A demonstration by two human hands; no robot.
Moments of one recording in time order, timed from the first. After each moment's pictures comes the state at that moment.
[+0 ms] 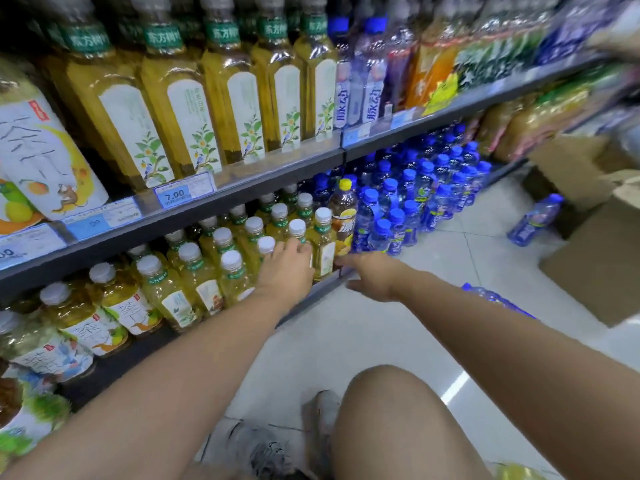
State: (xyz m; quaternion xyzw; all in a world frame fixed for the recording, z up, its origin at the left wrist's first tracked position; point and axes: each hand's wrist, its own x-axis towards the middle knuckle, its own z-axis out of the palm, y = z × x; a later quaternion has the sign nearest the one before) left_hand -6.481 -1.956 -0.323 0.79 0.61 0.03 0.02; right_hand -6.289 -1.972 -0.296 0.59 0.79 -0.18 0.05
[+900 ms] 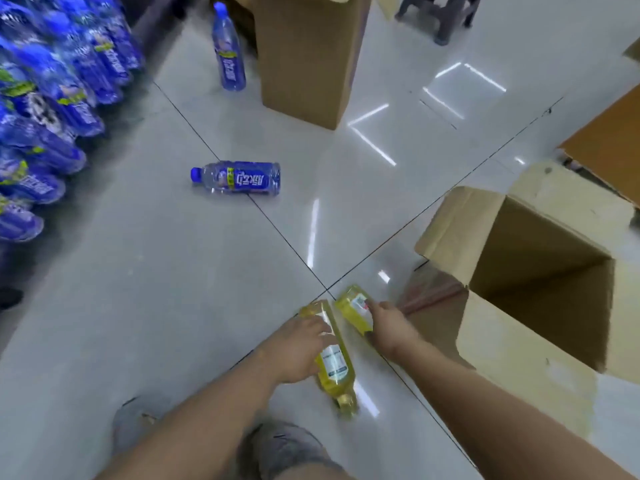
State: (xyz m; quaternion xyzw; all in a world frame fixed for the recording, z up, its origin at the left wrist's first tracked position) left_hand -6.097 -2.208 -0.591 0.96 -0.09 -0.23 0.15; right_hand -5.955 -2.376 -0.556 0.90 0.27 -0.35 0.01
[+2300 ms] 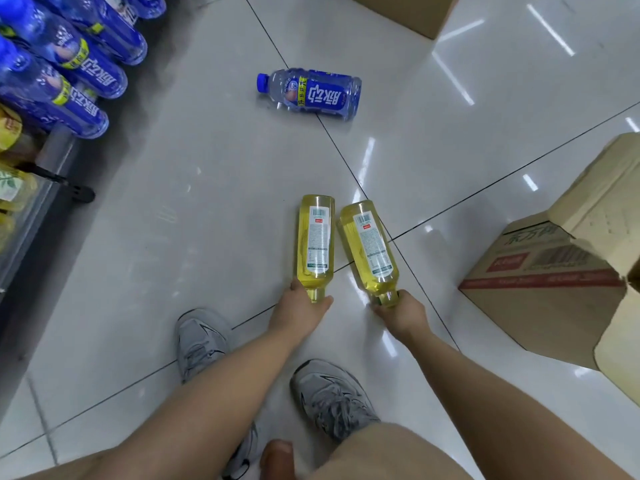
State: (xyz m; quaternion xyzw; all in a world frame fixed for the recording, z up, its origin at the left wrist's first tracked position) left_hand -6.179 -2.188 -0.657 0.72 0.53 -0.19 0.40; right_hand -6.027 -2.345 -0.659 0.90 0.09 -0.42 -0.11
